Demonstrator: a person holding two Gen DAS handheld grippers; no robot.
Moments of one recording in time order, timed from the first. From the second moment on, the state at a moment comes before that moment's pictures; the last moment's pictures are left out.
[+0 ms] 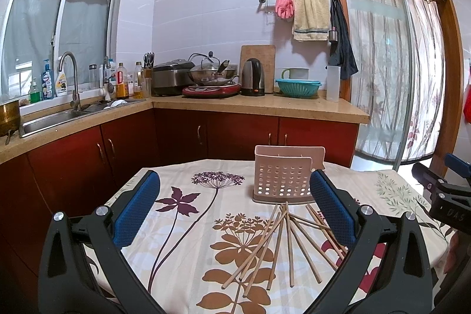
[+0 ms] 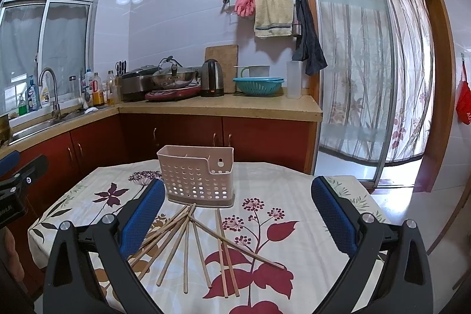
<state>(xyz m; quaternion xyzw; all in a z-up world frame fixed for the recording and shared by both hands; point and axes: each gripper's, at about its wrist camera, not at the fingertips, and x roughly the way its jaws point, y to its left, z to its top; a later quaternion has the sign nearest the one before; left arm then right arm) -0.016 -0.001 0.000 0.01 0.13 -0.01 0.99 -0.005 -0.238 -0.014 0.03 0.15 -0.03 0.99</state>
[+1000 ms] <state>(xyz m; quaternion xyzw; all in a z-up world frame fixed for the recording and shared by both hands) 0.065 0.015 -0.113 0.01 0.27 0.01 0.96 0.086 -0.298 -0.179 0.02 0.35 0.01 0.94</state>
